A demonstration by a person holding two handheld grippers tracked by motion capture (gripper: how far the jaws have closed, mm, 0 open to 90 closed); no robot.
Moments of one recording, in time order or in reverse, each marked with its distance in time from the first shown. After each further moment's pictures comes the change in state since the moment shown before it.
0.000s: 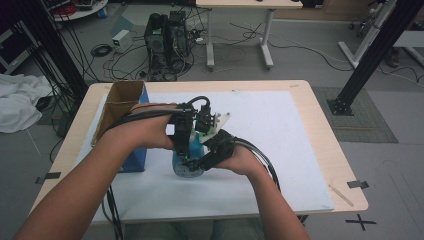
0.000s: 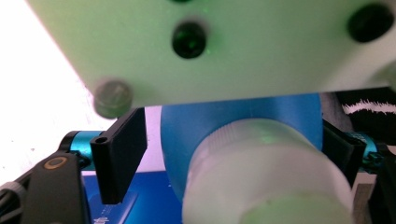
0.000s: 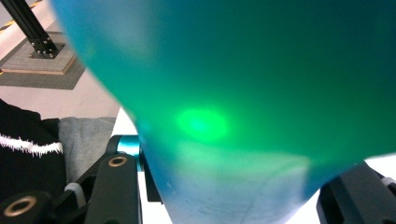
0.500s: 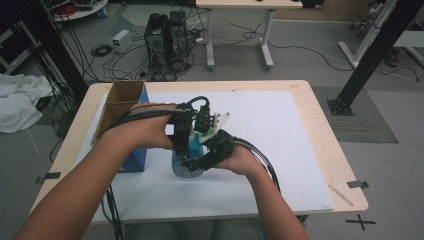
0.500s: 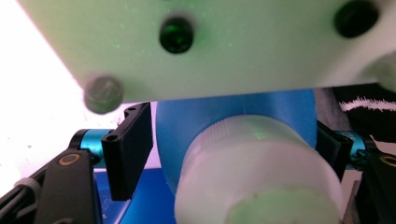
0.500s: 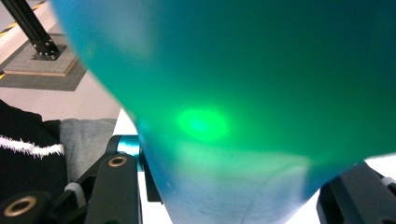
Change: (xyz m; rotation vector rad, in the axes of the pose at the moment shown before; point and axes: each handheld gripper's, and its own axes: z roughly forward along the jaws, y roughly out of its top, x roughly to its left) left arm -0.001 -0.001 0.000 0.004 0.004 -0.005; right arm 0.000 0.000 0.002 -0.001 0.004 0.007
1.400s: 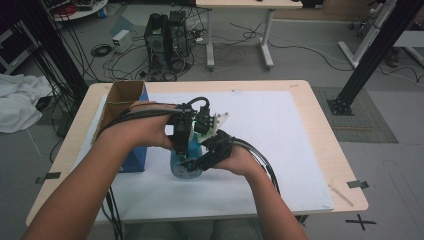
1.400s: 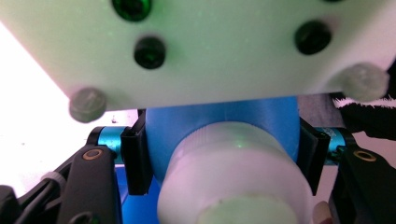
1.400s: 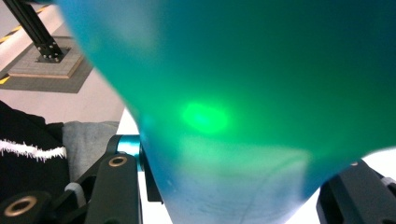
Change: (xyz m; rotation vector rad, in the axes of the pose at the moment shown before) left arm -0.002 0.001 -0.003 0.028 -0.024 -0.003; right arm 0.003 0.001 0.004 -0.001 0.007 0.041
